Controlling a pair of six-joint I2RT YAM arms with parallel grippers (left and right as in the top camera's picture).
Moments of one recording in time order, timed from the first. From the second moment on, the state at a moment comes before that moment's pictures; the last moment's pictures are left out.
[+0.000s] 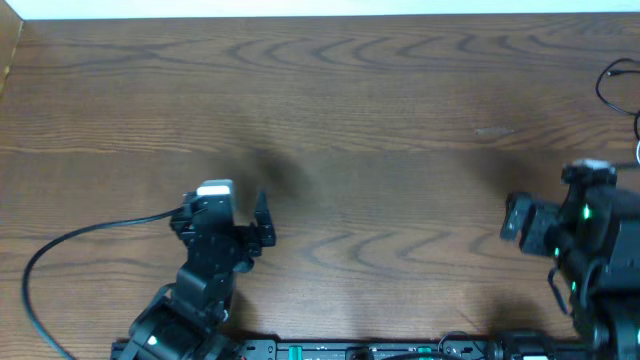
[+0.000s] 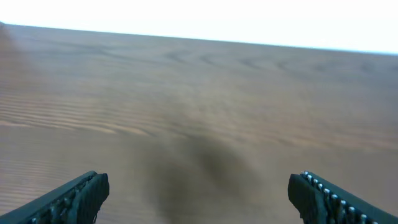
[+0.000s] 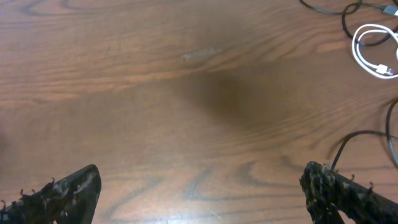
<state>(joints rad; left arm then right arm) -0.56 0.53 0.58 -0.53 -0.47 -0.33 0.04 0.75 1.03 -1.04 0.11 0.21</state>
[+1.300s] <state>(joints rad) -0.14 0.28 0.50 -0.61 -0.18 -0.09 0.04 0.46 0.81 -0.94 0.05 0.26</state>
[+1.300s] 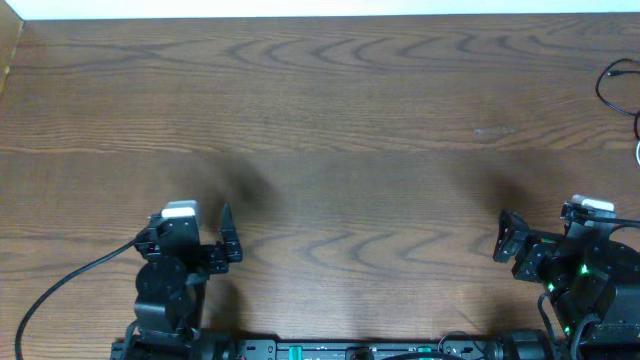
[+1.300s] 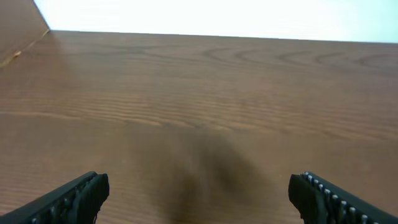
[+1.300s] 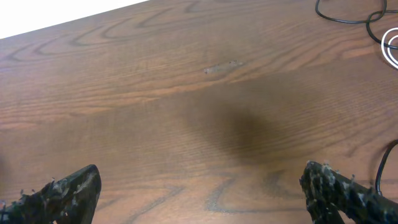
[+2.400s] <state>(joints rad) -0.03 0.28 0.48 -0.61 0.12 -0.09 0.04 0.20 0.59 -0.93 0.13 0.27</state>
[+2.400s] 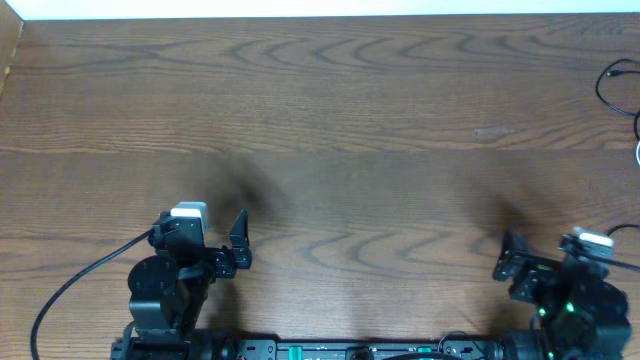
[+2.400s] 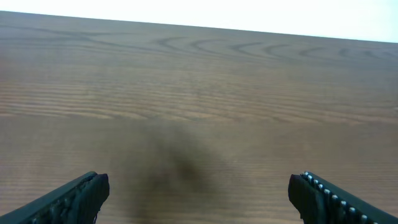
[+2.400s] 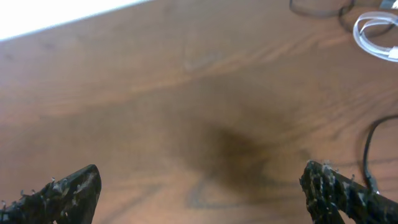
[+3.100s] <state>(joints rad) -0.03 0.28 0.48 -0.62 0.18 -0.01 0.04 0.20 0.52 -0.78 0.26 0.19</state>
